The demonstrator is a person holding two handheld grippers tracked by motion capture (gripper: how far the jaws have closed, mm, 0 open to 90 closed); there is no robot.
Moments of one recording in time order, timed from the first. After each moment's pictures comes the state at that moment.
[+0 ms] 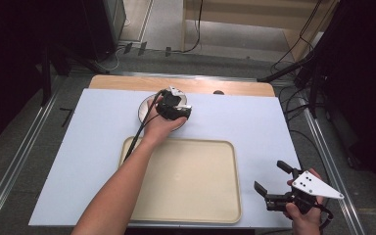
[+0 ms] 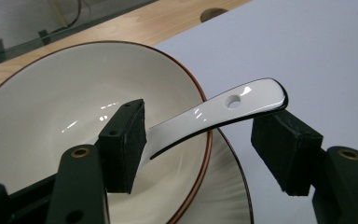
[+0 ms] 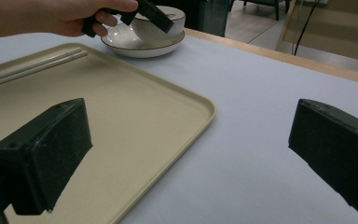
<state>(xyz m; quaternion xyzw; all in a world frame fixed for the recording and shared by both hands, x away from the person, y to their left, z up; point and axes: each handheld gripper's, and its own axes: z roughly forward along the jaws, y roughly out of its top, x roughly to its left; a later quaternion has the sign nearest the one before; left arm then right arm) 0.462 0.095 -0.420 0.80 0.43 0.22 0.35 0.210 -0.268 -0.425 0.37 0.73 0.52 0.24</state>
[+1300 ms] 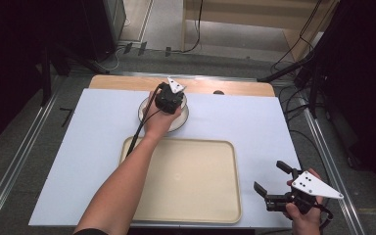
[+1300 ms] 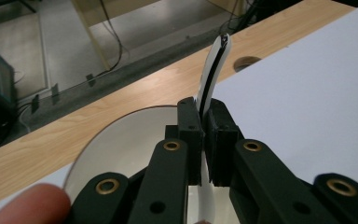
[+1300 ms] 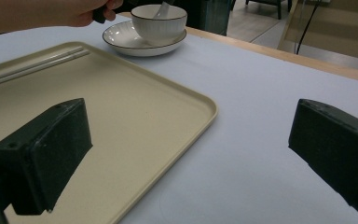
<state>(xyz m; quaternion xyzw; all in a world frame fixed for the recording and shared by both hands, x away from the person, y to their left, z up) 0.467 0.104 -0.399 0.77 0.42 0.30 0.38 0.210 -0.267 -0.425 0.37 0.74 0.52 0.24</state>
